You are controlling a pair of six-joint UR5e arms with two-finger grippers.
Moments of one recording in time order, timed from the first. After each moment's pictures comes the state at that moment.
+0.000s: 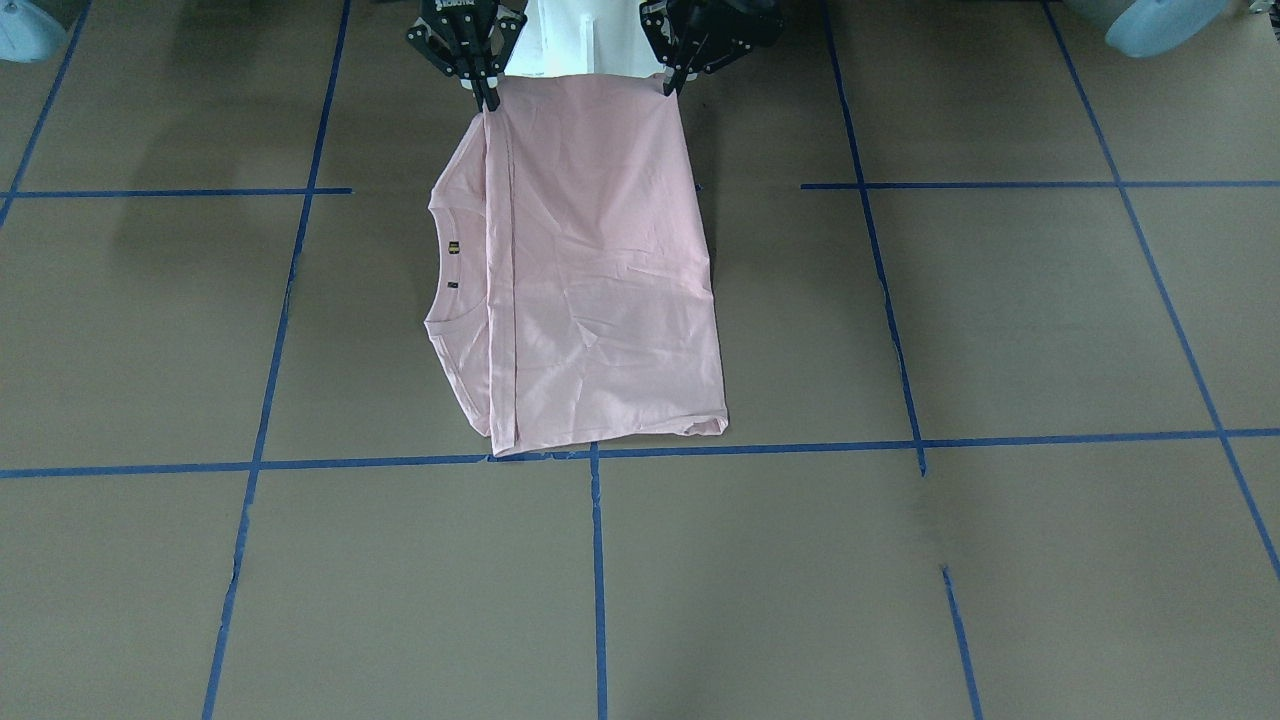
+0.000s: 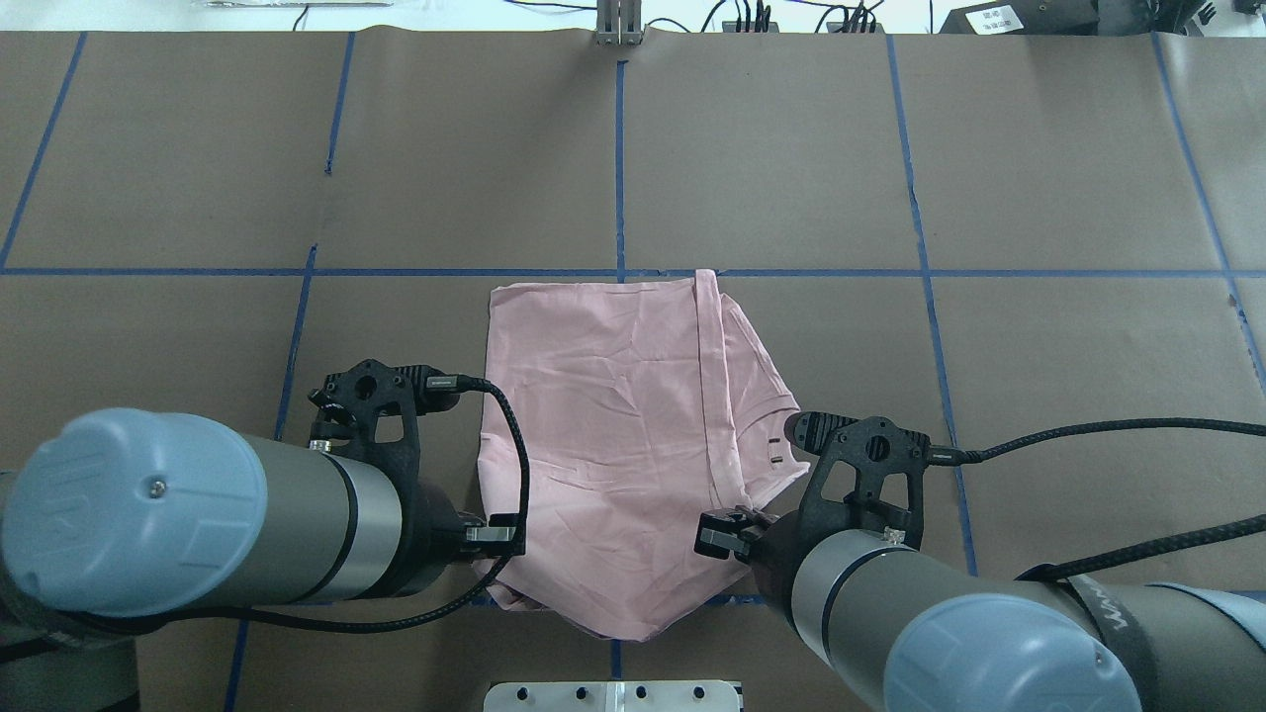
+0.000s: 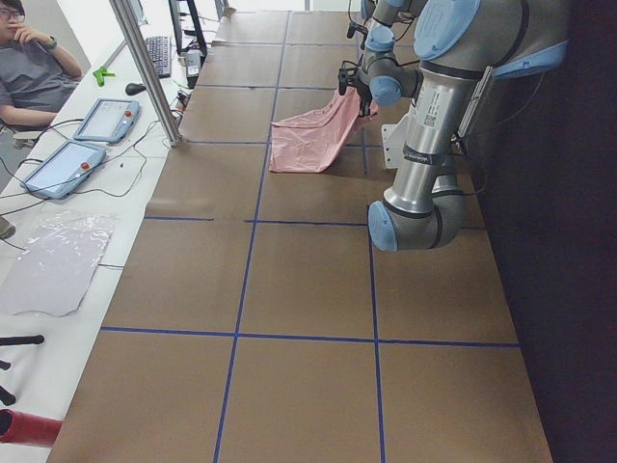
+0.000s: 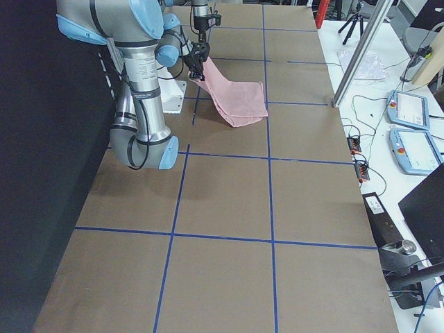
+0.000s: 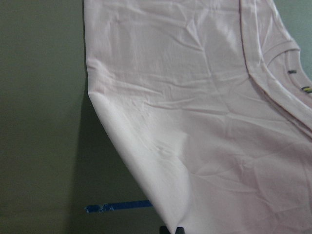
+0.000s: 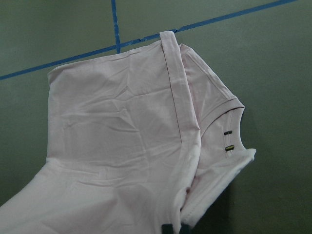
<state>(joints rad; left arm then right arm) -0.30 -2.05 -2.32 -1.41 -1.77 -1.42 0.10 -1.15 2.39 -1.86 1.30 1.66</state>
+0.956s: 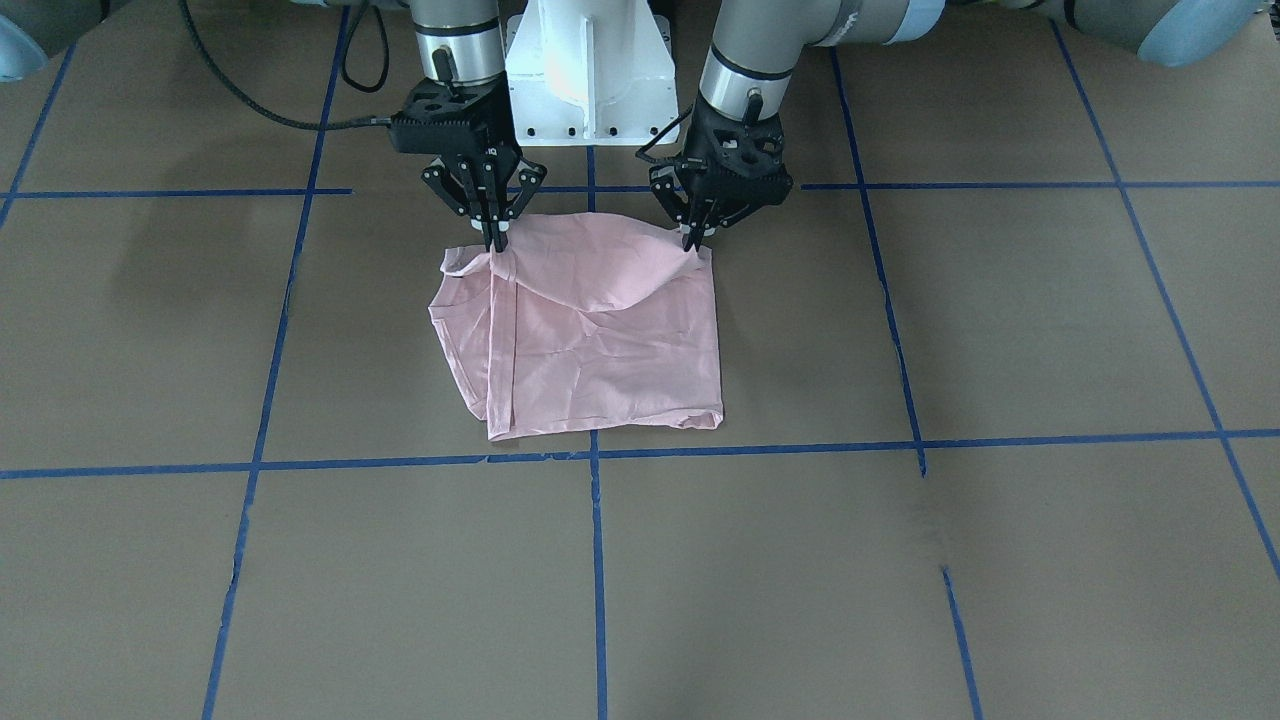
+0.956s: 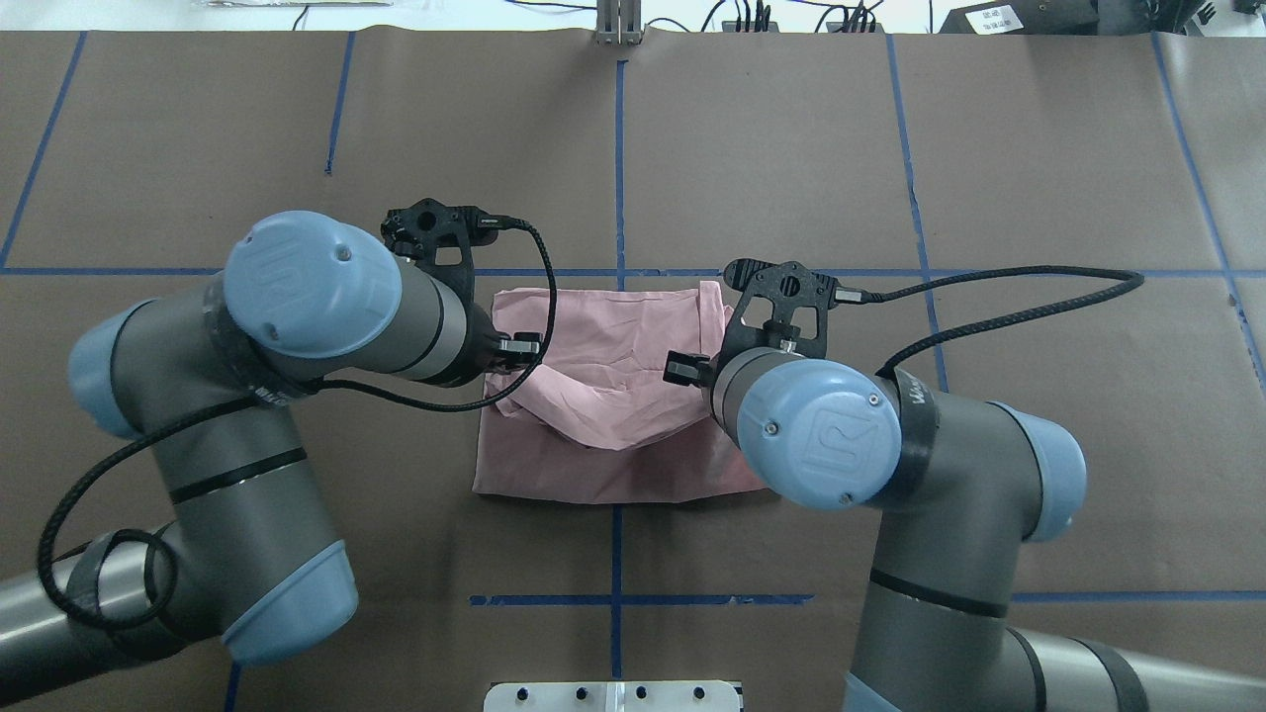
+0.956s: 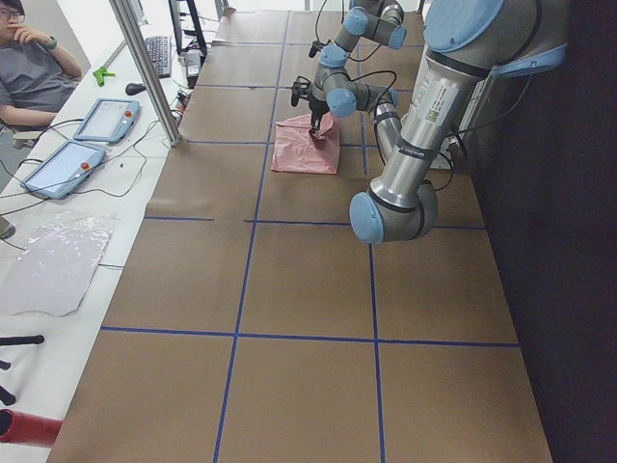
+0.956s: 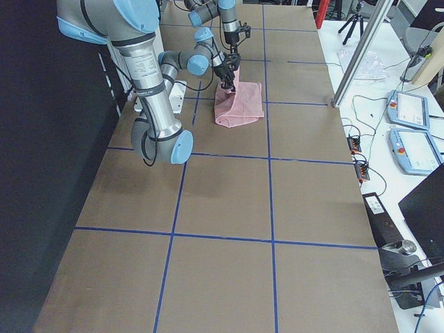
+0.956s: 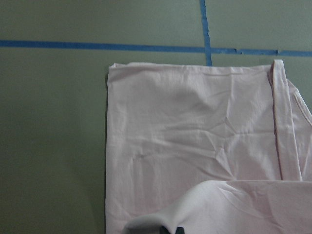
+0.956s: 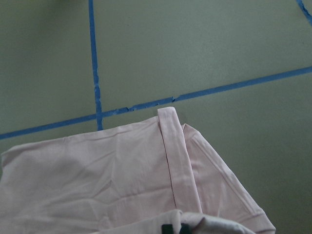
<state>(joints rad) -0.54 -2.16 -1.91 -1.60 -1.78 -1.21 0.38 -1.03 1.99 -1.65 1.39 1.51</state>
